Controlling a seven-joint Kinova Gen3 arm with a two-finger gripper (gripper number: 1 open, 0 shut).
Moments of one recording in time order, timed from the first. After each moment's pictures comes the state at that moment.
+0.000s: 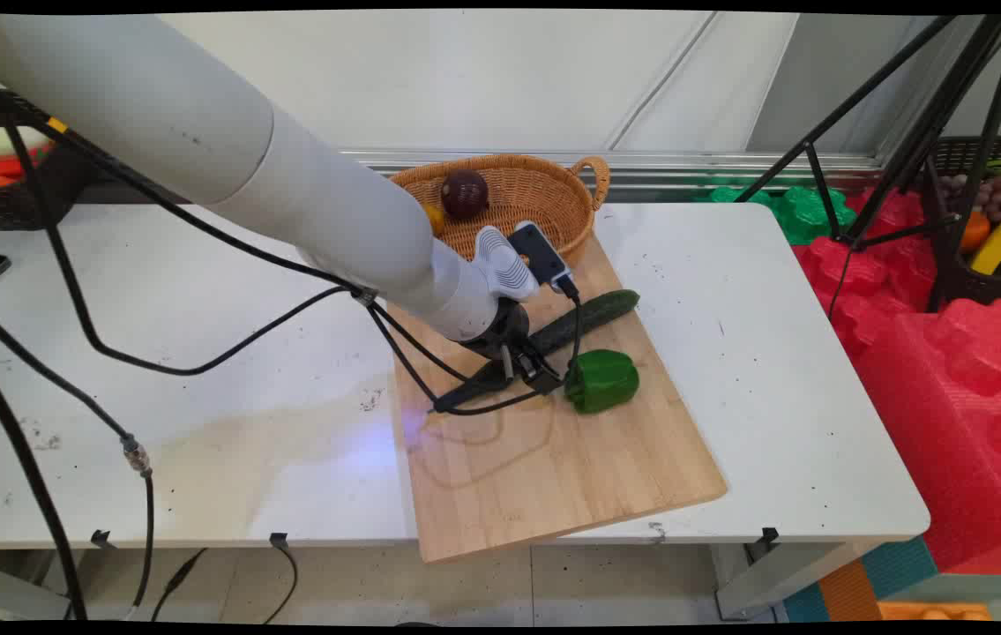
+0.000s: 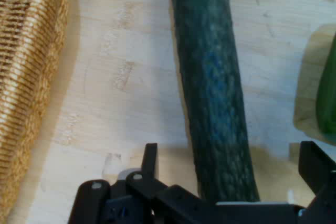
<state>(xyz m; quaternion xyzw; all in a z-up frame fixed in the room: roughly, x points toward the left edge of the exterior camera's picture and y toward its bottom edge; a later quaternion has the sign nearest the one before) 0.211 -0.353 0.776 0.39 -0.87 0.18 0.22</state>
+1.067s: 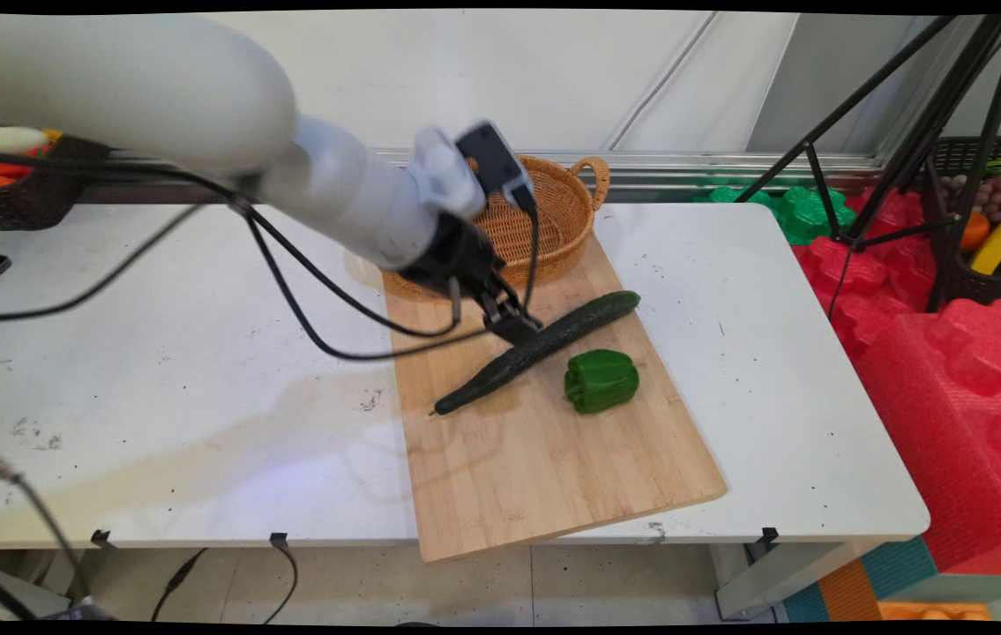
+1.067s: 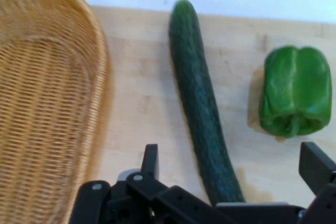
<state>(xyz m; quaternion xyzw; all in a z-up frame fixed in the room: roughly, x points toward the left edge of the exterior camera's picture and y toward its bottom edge) 0.250 -0.307 0.900 0.35 -0.88 0.19 0.26</state>
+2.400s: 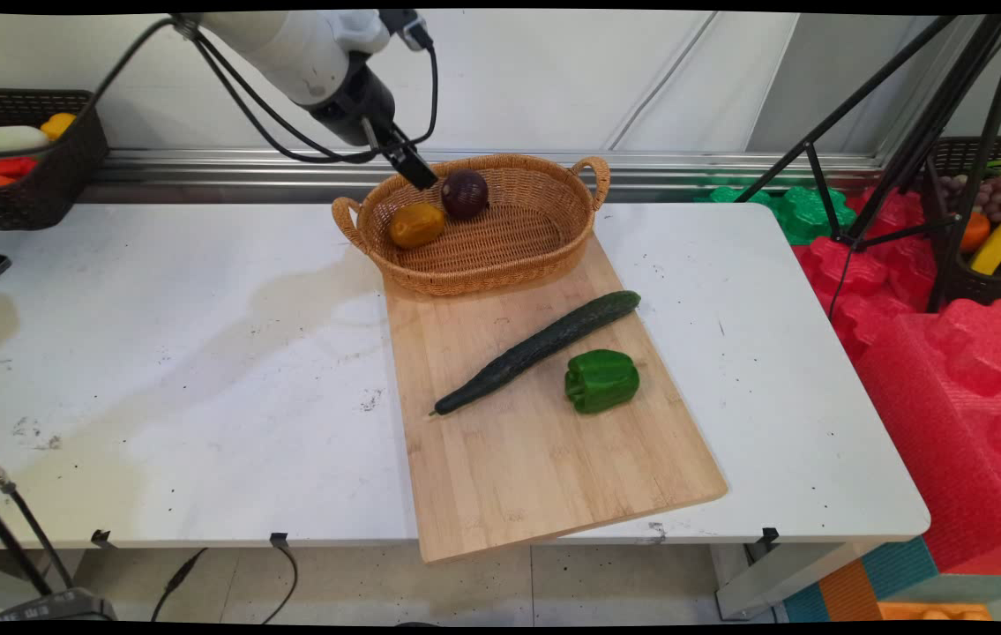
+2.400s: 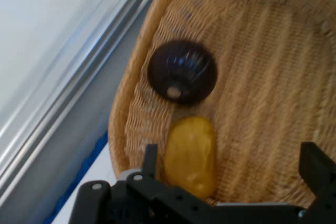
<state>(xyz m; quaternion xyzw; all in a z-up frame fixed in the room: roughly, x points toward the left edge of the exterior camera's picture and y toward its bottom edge) 0.384 -0.426 0.949 0.43 -0.85 0.26 0.18</state>
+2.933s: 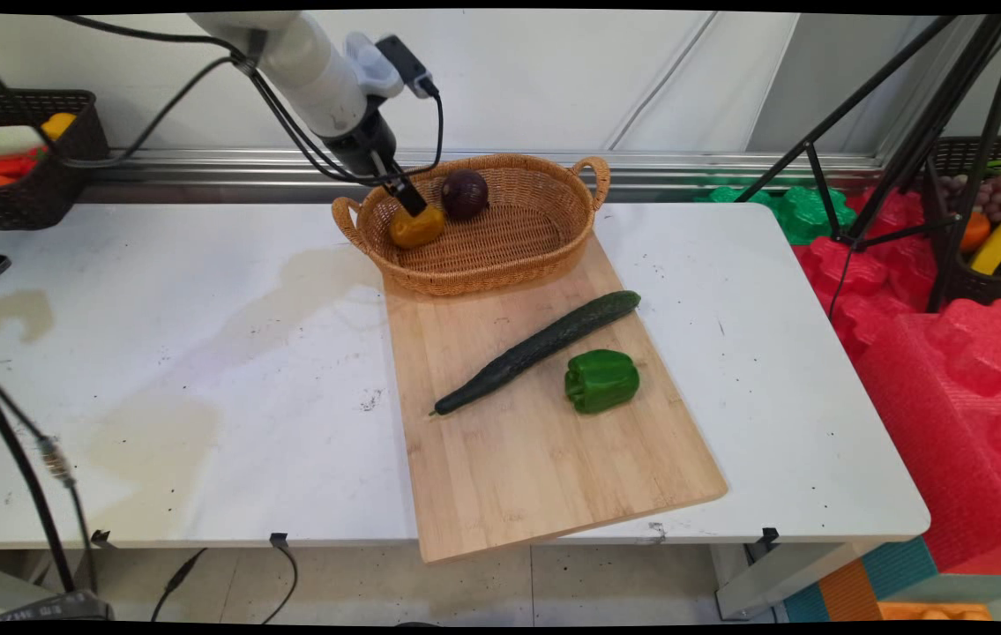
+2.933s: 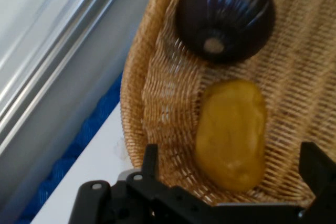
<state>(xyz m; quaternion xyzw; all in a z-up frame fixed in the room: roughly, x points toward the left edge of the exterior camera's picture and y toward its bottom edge) 0.406 -0.482 0.887 0.46 -0.85 0.23 0.12</state>
